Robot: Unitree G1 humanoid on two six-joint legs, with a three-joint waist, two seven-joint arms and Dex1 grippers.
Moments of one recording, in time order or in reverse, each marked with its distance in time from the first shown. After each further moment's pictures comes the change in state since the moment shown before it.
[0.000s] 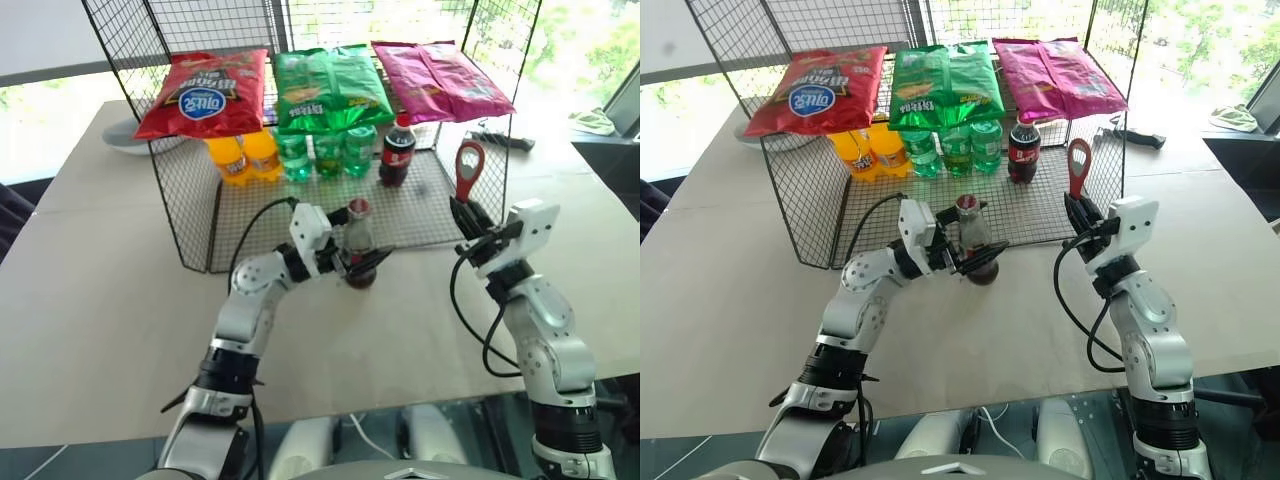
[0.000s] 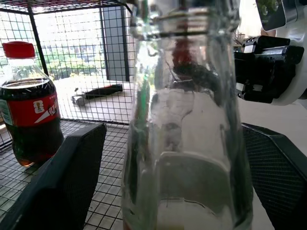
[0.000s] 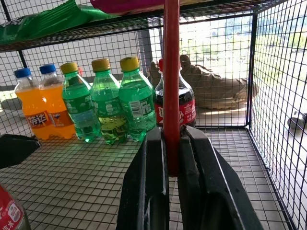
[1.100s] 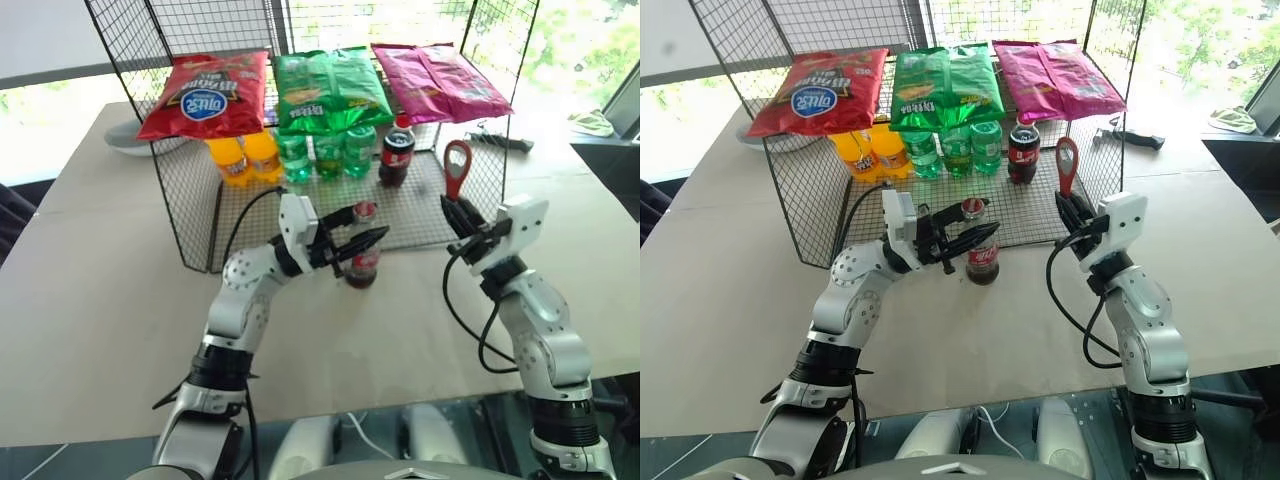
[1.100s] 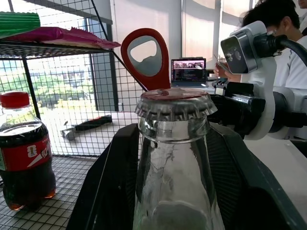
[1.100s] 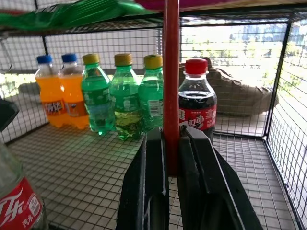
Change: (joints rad) left arm -0.011 0.039 -0.005 -0.040 -0.075 -0.023 -0.051; right arm -0.047 -0.077 0.100 0.011 -0.115 -0.041 0.077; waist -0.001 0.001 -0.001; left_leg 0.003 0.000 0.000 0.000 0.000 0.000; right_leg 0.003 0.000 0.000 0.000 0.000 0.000
